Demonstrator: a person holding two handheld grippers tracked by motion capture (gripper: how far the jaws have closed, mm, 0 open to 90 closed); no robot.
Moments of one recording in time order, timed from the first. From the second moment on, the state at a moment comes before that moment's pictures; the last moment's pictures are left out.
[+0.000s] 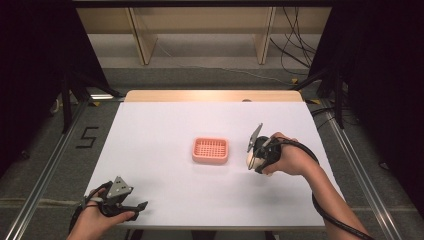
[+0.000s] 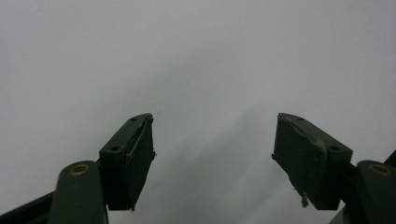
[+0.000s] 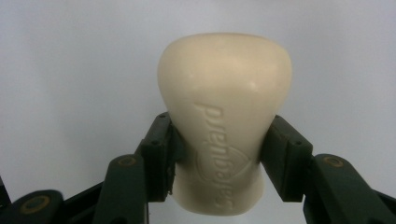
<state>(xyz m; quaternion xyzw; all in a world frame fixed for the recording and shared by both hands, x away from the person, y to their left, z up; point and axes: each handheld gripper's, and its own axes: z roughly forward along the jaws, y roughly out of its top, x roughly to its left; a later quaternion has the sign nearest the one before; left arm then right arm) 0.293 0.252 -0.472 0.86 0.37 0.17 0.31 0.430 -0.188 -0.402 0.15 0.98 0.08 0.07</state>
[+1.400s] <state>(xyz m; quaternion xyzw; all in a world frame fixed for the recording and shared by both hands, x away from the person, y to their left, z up) 0.293 0.251 -0.473 0.86 0.37 0.17 0.32 0.441 -0.163 -0.396 0.16 0.98 0.08 0.07</state>
